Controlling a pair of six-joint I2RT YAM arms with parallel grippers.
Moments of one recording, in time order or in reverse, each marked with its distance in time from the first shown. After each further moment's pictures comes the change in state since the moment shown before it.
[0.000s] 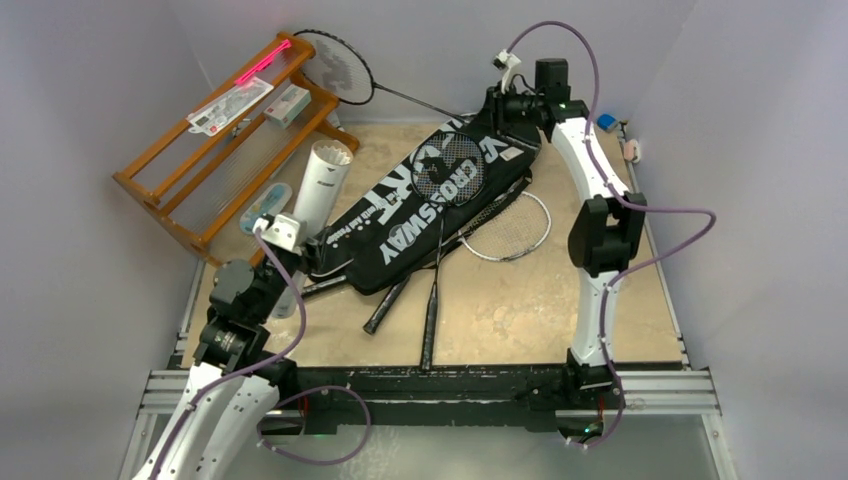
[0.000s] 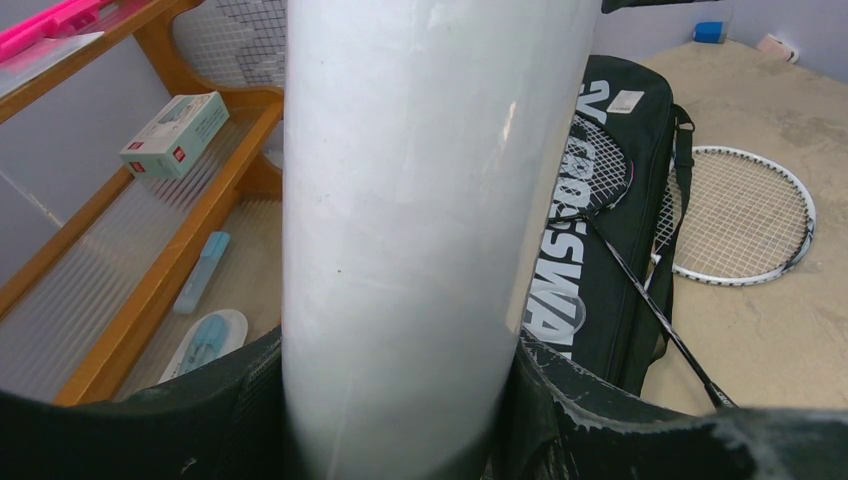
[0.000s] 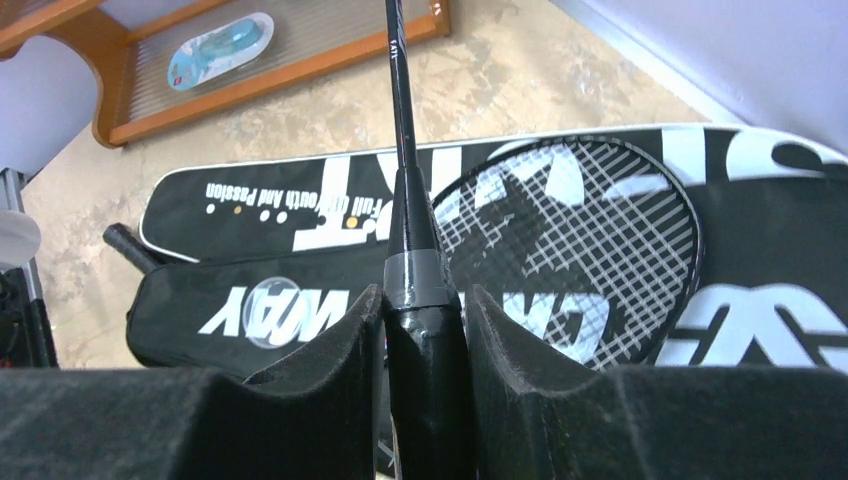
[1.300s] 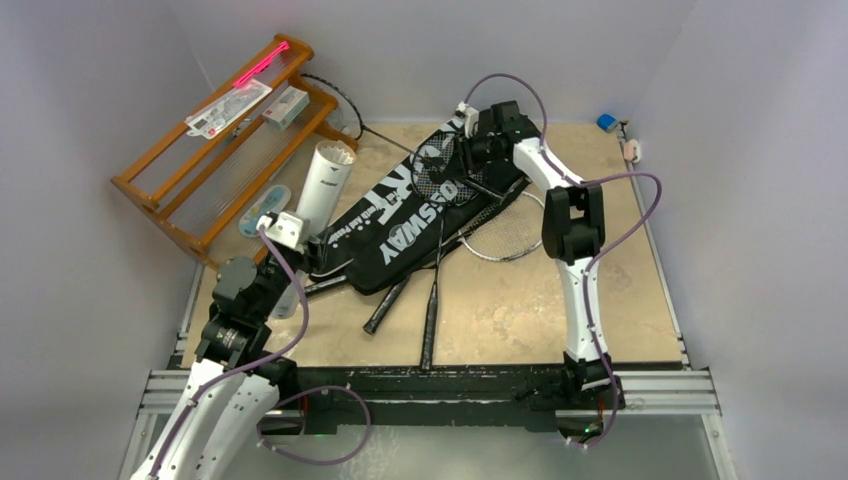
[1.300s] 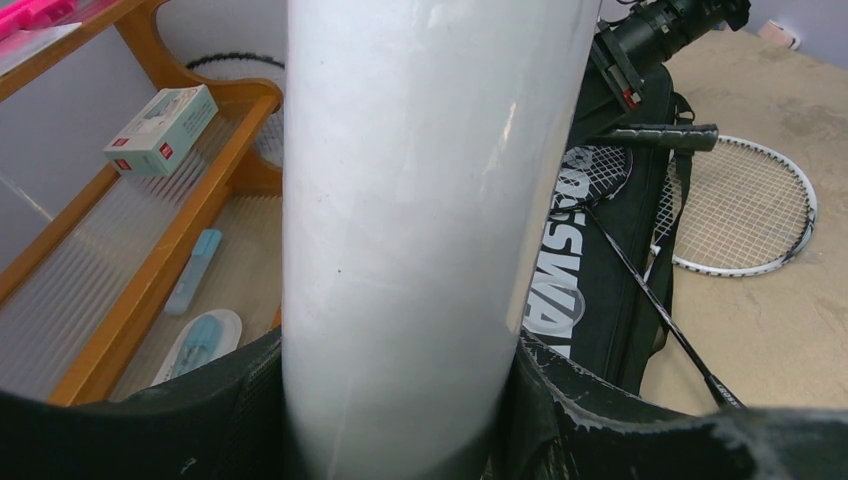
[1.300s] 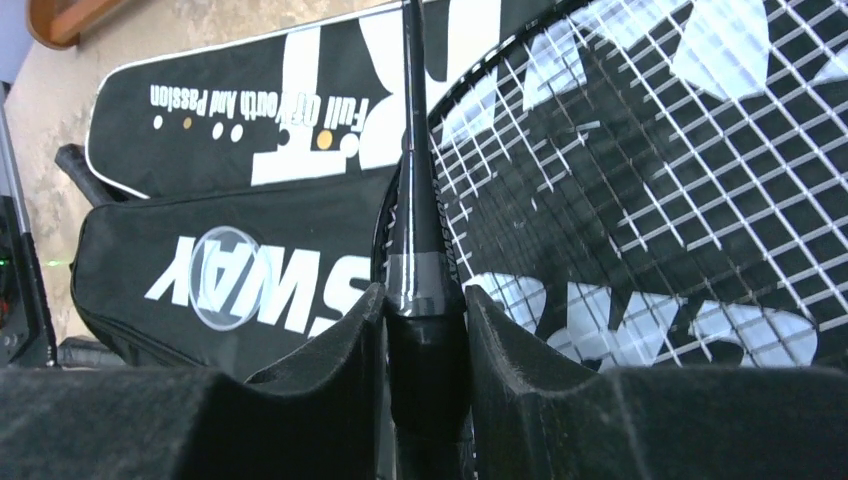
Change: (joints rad) left arm 0.000 0.026 0.000 0.000 0.005 0.001; right arm 0.100 0.297 0.029 -0.016 -0.034 -0.055
